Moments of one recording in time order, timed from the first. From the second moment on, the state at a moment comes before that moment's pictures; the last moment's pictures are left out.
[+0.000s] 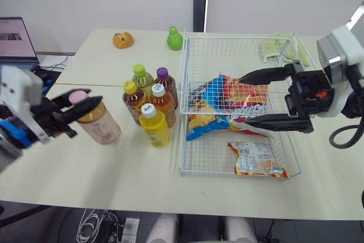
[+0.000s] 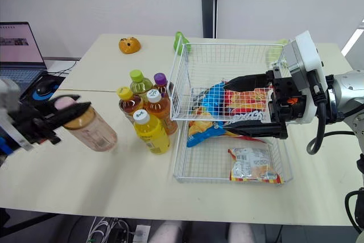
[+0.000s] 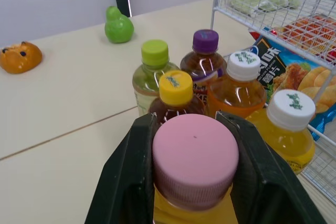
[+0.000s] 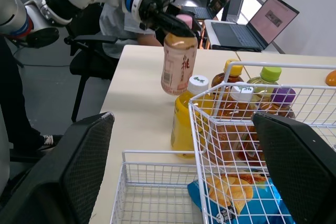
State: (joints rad) left arm -0.06 1.04 0.74 -0.41 -0.95 0.84 -0.72; right arm -0.70 -0.96 -0.13 -0.41 0.96 0.80 1.13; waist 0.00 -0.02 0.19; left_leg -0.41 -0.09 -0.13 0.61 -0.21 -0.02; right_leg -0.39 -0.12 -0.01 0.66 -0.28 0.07
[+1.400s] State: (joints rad) left arm -1.75 0.50 -0.12 0.87 -0.47 0.63 -1.37; right arm -0.41 -1.12 -0.60 -0.57 1.16 0.93 0.83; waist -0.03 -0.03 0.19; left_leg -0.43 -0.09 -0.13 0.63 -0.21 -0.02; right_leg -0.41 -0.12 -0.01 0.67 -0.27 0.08
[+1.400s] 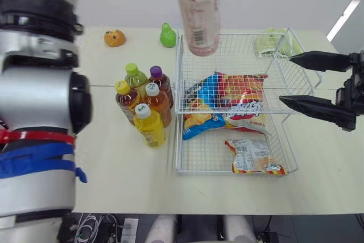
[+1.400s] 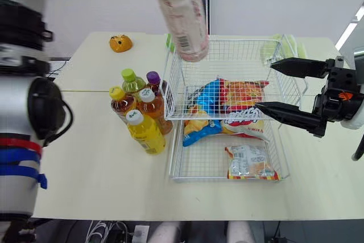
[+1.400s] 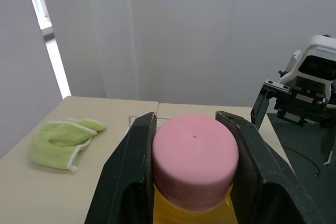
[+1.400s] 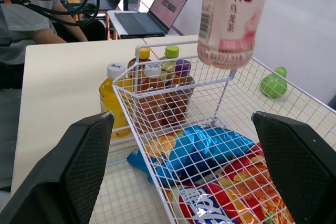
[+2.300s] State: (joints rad) left arm -1.82 0.04 0.03 1.33 -0.20 0.17 -0.98; right arm -0.23 -1.14 -0.79 -0.66 1.19 0.95 0.65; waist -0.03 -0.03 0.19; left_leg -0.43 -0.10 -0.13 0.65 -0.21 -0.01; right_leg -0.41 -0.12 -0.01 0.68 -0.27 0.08
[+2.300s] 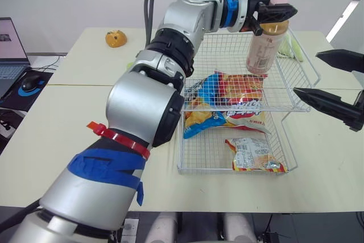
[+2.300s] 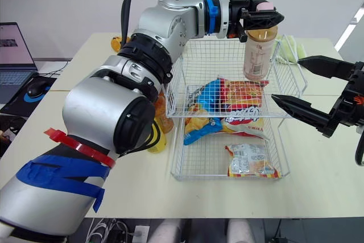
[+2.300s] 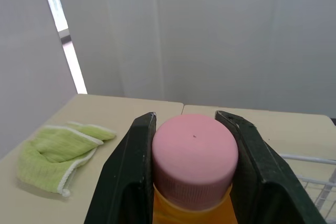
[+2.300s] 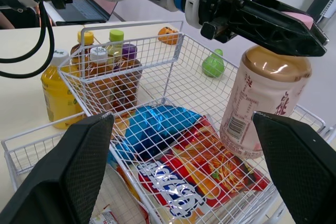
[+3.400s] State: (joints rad) left arm -1.83 0.19 0.12 1.21 -0.16 0.26 -1.21; right arm -0.26 -1.15 -0.76 -0.64 1.12 0.85 0.55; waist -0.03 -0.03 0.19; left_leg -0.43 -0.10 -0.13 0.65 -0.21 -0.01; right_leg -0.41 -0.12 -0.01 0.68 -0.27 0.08
